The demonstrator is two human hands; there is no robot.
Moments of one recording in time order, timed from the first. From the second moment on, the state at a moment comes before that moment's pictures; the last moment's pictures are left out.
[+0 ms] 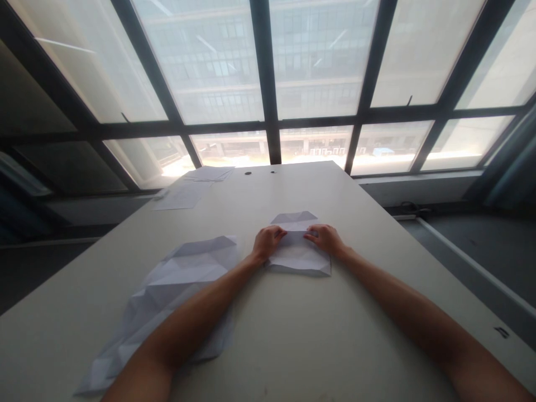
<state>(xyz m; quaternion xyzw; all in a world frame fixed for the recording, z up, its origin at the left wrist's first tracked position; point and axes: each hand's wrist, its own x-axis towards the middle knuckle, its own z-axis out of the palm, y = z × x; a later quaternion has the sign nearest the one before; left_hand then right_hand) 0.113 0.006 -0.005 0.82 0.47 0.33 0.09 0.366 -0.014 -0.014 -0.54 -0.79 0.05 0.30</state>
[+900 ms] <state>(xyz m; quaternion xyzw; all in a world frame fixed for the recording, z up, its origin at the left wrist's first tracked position) 0.107 0.009 0.005 0.66 0.46 0.54 0.23 0.365 -0.008 -0.011 -0.47 -0.59 0.24 0.61</state>
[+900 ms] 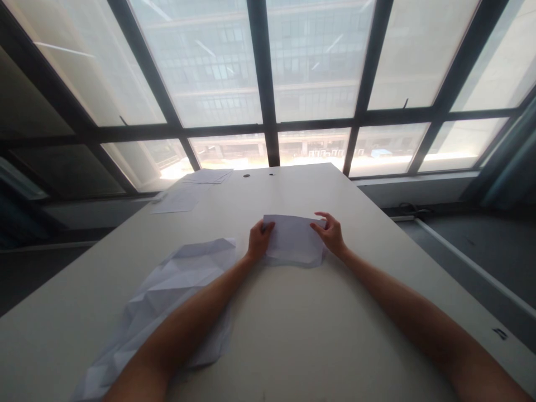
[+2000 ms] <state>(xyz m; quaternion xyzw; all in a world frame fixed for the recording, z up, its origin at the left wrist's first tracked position) 0.122 -0.012 -0.001 0.88 0.42 0.23 0.03 0.358 -0.007 -0.023 -0.59 -0.67 0.15 0.43</state>
